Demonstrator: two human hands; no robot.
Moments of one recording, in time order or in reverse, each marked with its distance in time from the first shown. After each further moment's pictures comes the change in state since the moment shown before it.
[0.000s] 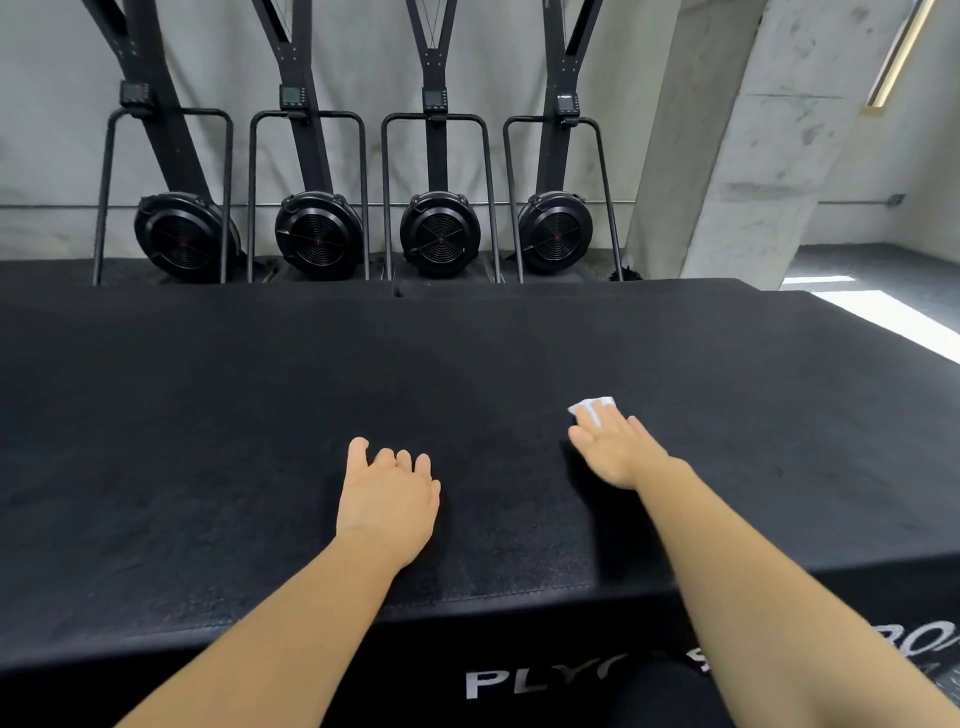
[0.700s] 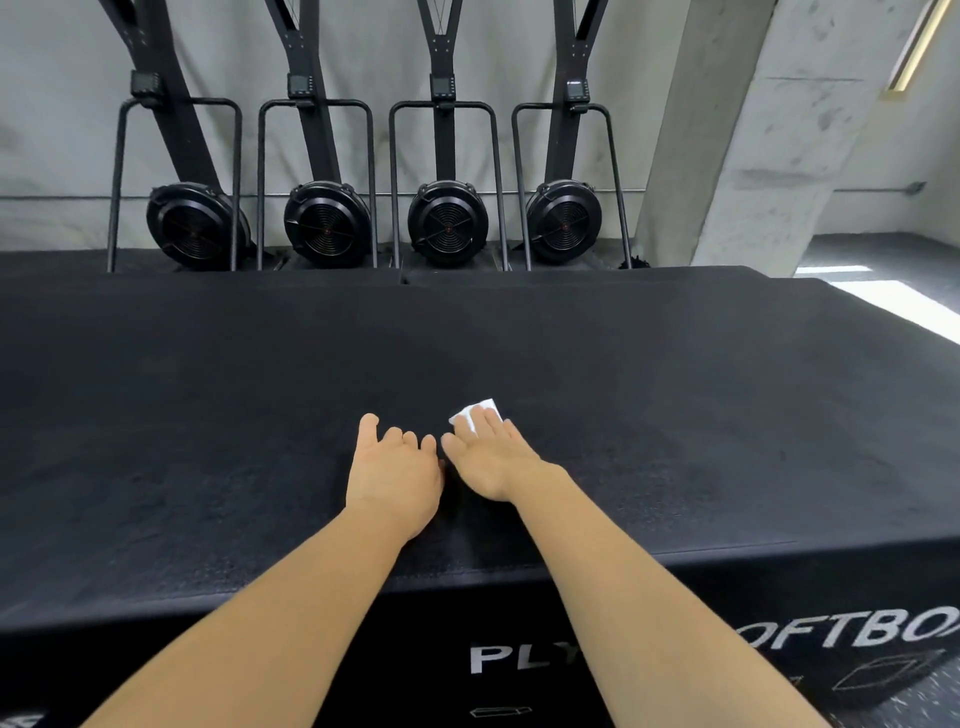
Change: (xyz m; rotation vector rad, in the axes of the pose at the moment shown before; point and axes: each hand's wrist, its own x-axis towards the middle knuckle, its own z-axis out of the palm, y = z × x) left_hand -0.002 0.000 -0.007 -0.017 -0.010 0.004; right_hand -0.025 -0.122 0.053 0.084 -0.164 -0.212
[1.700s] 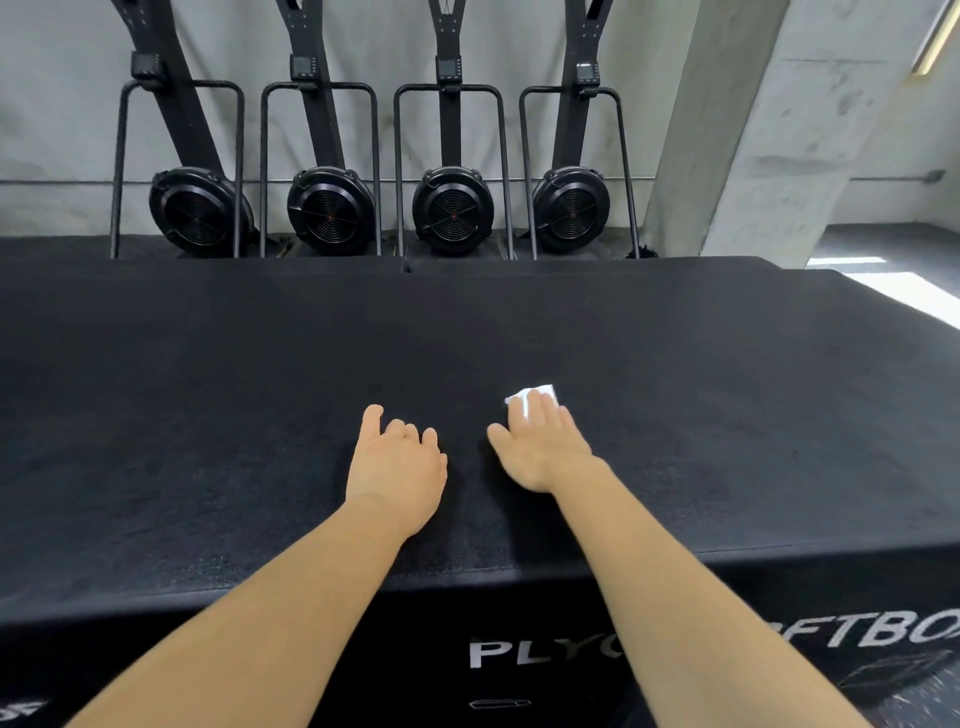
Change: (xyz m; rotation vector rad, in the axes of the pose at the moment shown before) left_hand 0.004 0.002 0.003 0.041 0.012 0.015; right_hand -0.002 0.039 -0.014 -0.085 0.136 0.146
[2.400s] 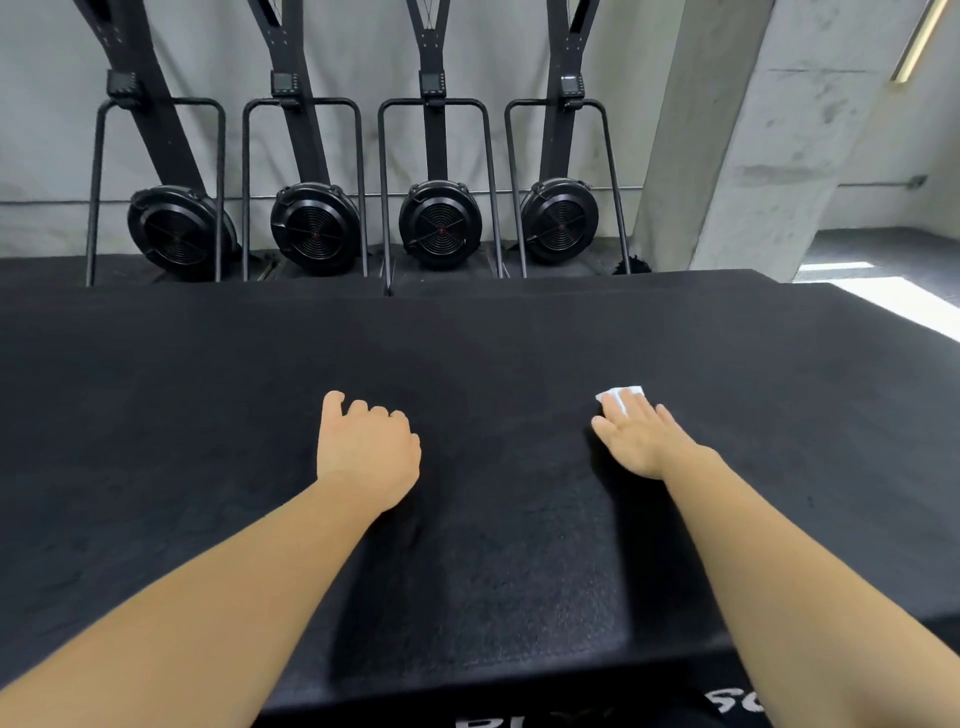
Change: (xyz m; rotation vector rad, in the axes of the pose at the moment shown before) left_hand 0.079 -0.018 -0.005 -0.044 0.024 -0.153; right_hand 0.055 0.120 -0.062 -0.015 -0.031 0.182
